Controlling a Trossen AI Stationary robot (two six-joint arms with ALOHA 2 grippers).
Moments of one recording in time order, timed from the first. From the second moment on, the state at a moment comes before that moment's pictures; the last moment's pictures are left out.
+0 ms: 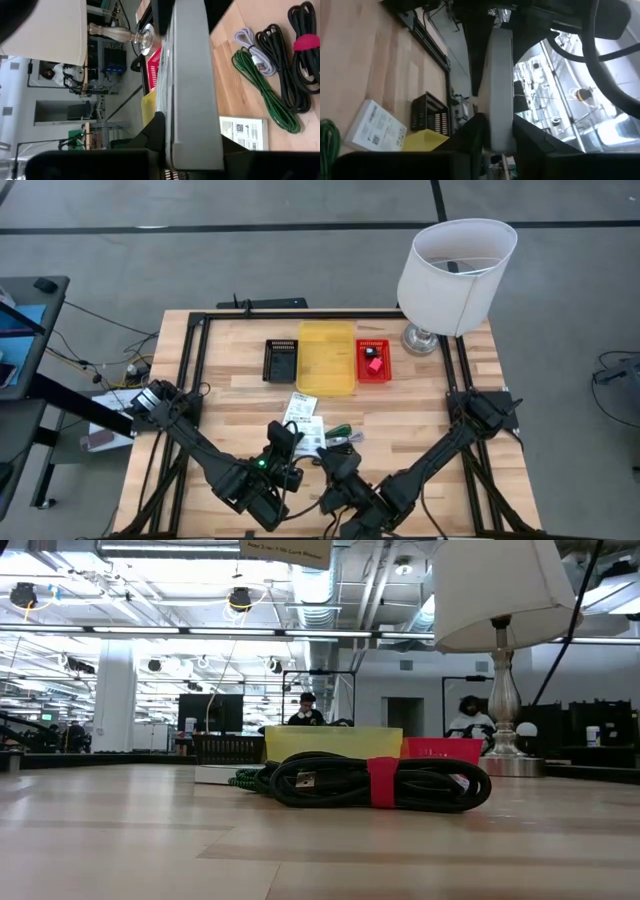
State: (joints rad) left arm -0.70 1.92 1.78 -1.28 -1.09 -0.10; right arm 0.73 2.11 1.70 -0.29 1.46 -0.64
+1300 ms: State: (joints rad) left arm -0.52 1.40 1.78 -1.37 -0.92 -0.32; right arm 0.89 2.00 1.70 -1.39 1.52 0.73
